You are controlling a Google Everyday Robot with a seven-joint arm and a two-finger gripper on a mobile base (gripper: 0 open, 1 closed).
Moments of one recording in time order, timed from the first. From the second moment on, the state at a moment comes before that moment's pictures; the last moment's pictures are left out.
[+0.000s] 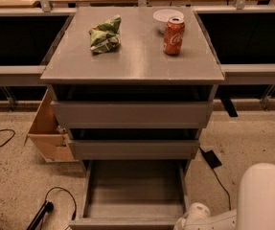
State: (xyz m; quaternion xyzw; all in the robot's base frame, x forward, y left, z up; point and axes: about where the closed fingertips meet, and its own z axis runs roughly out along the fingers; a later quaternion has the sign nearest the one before) arm 0.373 -0.176 0.149 -0.54 0.84 0.08 0.06
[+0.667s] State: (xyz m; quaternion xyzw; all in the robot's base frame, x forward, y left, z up) arm 0.374 -0.154 0.075 -0.54 0.83 0.07 0.13
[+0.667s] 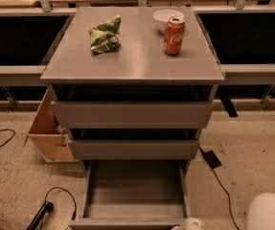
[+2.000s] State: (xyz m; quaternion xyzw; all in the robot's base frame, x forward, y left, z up) arm 0.465 -0.144 0.091 -0.57 0.79 0.02 0.22
